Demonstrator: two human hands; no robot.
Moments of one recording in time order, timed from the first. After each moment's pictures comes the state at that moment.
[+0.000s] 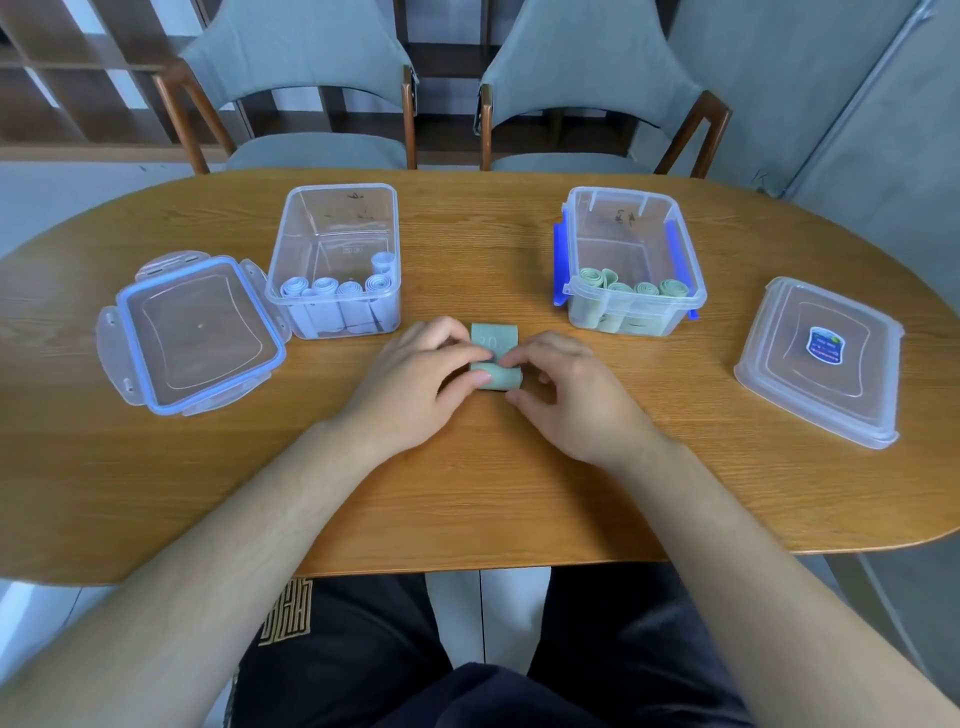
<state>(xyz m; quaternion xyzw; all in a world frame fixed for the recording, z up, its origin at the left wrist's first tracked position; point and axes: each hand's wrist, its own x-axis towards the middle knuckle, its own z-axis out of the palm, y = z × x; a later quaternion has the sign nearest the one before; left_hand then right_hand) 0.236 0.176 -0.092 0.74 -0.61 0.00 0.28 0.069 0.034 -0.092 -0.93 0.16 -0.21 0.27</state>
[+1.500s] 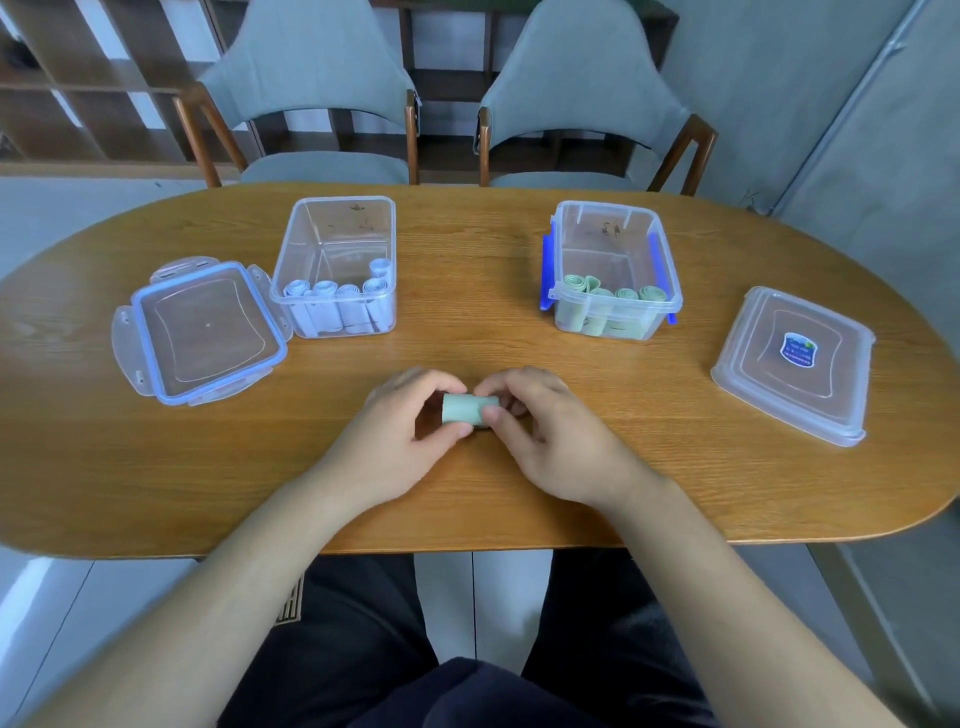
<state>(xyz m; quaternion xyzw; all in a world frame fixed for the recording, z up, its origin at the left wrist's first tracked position) 0.191 0.221 -0.084 0.76 -0.53 -0.10 0.35 0.039 0.072 -0.082 -0.92 0.11 -0.20 0.33</state>
